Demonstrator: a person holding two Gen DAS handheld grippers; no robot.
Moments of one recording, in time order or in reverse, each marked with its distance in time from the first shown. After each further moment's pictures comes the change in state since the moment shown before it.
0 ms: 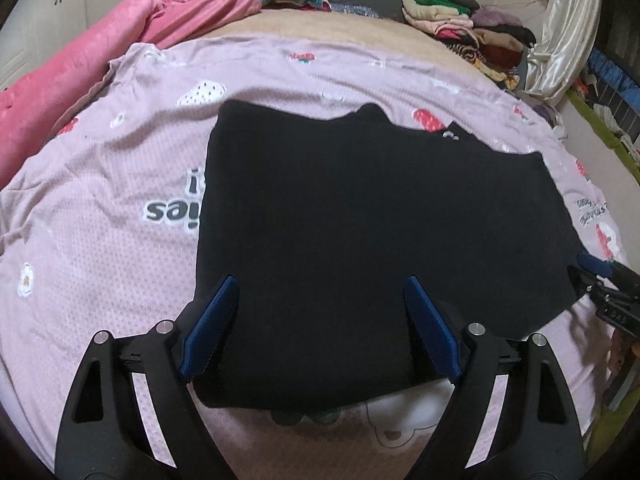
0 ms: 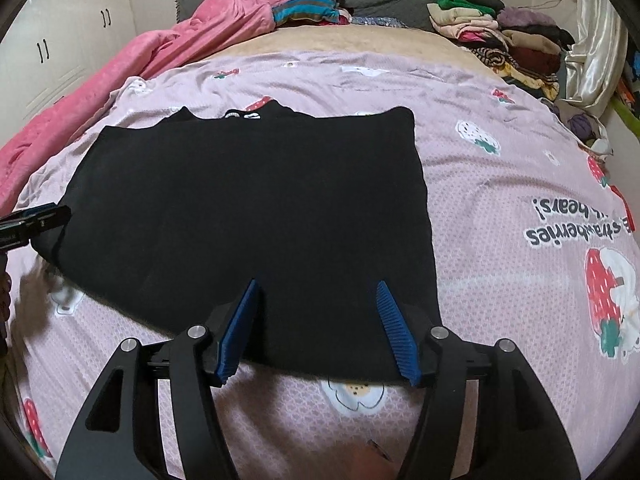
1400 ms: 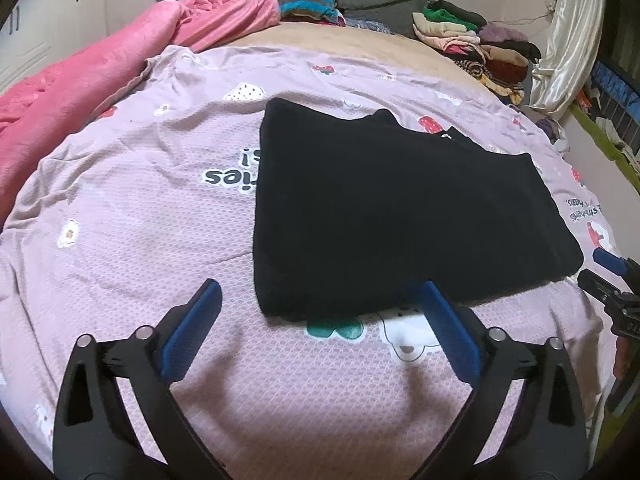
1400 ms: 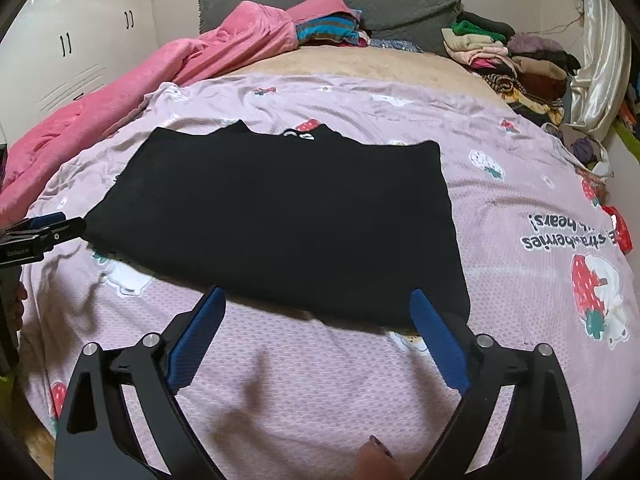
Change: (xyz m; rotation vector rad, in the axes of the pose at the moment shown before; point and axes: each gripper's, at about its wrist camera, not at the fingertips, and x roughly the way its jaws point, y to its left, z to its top) left arm -0.055 0.014 -0.038 -0.042 -0.059 0.029; right arm -0.058 0.052 -0.015 -0.058 -0.074 0.019
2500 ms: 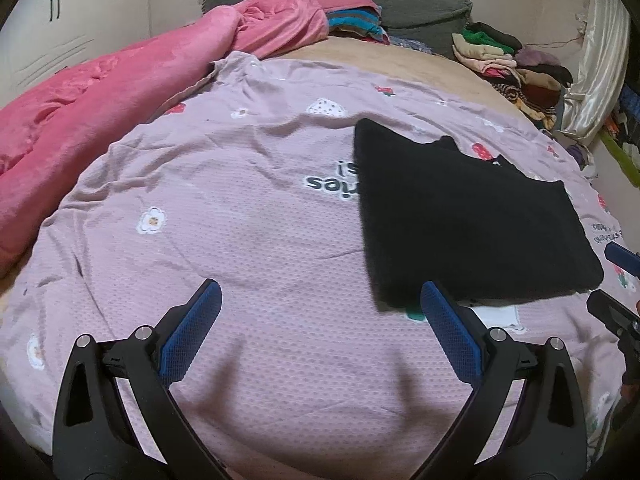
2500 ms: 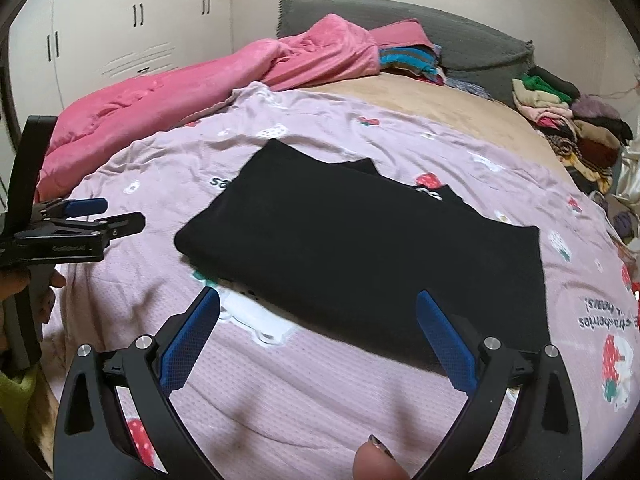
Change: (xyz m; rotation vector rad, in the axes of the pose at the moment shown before) left arm -0.037 0.065 -0.009 -0.077 -0.048 0.113; right arm -0.011 0.132 0.033 -0.215 -0.059 0.138
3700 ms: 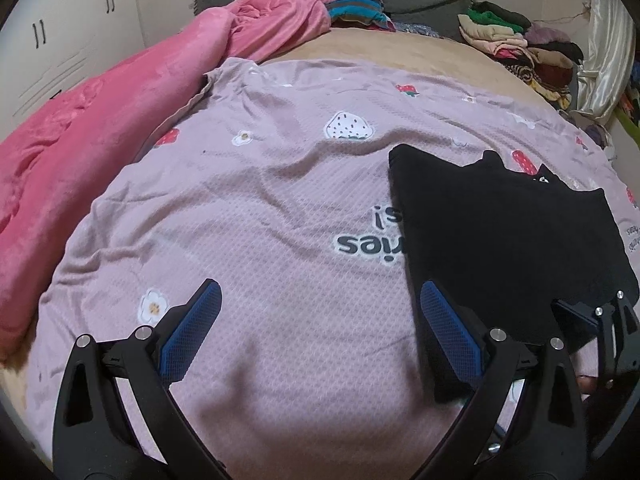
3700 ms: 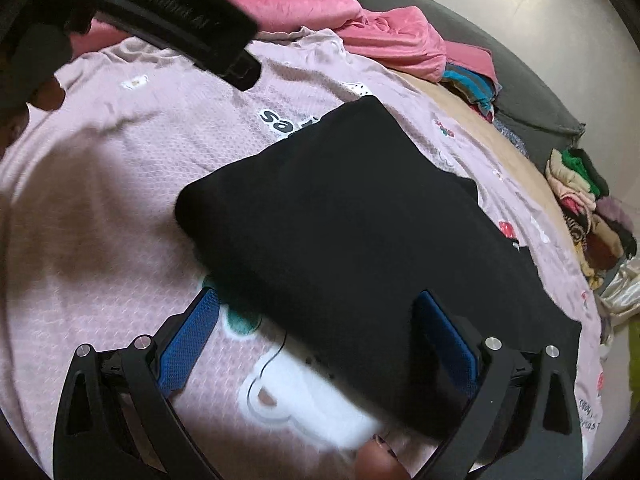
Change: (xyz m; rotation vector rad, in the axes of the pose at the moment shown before) left arm 0.058 0.009 0.065 0.087 0.039 0.064; right arm 0.131 0.094 0.003 -0.364 0.087 -0.111
